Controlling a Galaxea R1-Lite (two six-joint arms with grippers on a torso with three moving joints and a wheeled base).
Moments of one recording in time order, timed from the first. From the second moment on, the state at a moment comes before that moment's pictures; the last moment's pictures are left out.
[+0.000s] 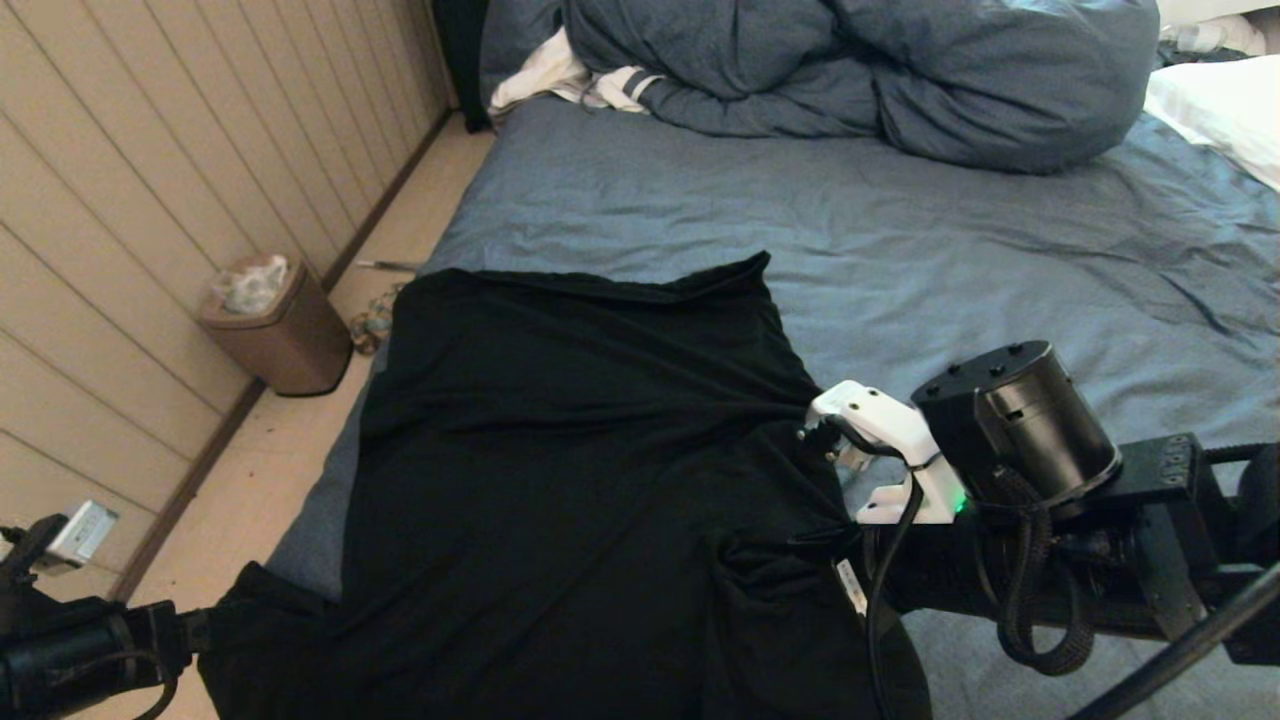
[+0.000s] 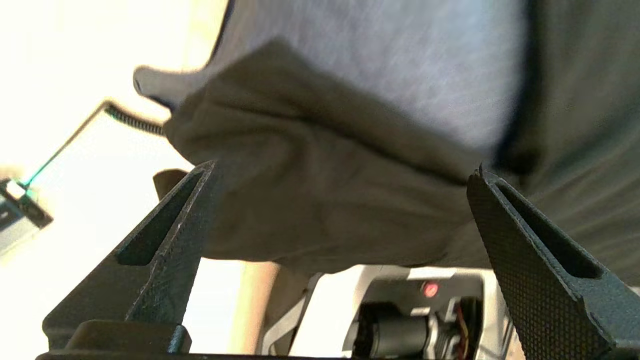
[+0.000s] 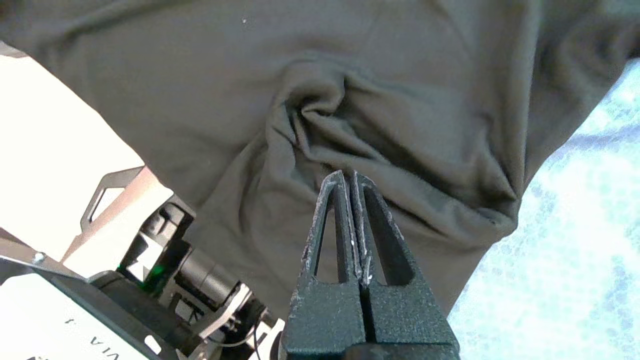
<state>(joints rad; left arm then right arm) 0.39 1.53 -0.23 -0.54 -0.55 0.02 0.72 1.54 -0.92 0.08 -0.08 0.05</state>
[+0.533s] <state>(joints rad) 0.39 1.65 -0.19 -0.67 -0.55 0.07 0.72 1.55 -0.93 0.08 -0.08 0.05</state>
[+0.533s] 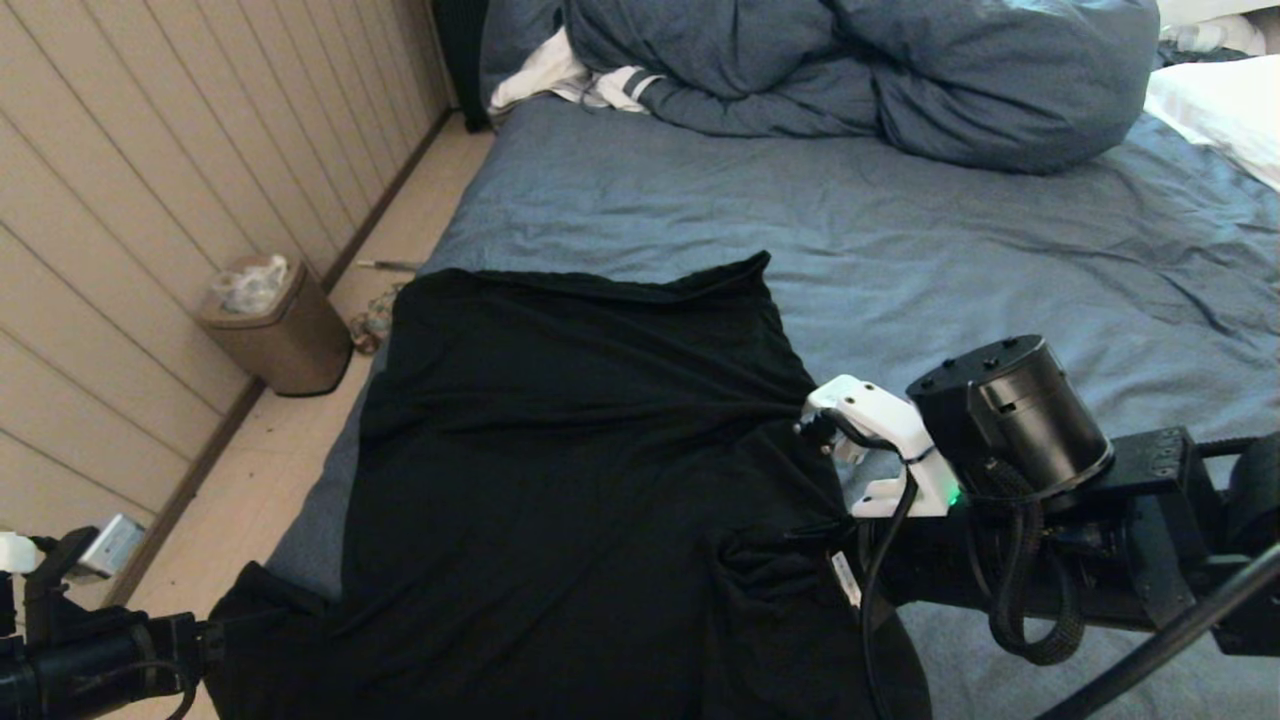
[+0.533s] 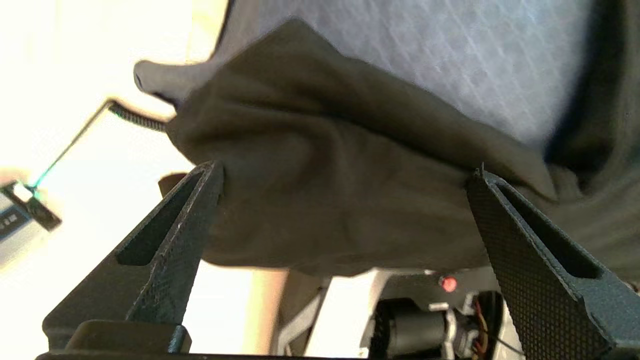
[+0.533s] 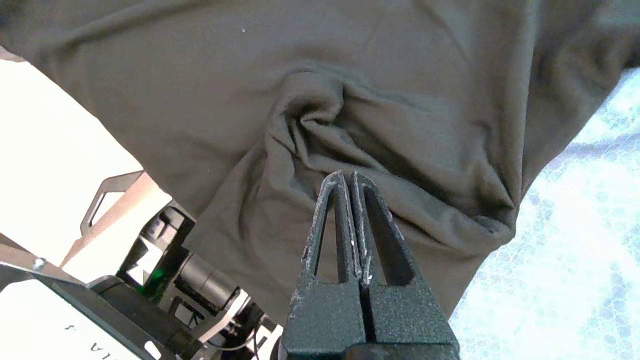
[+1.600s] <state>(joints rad) 0.39 1.69 -0.02 -1.02 -0.56 0.10 0.72 1.54 -0.95 0.10 -0.08 0.04</state>
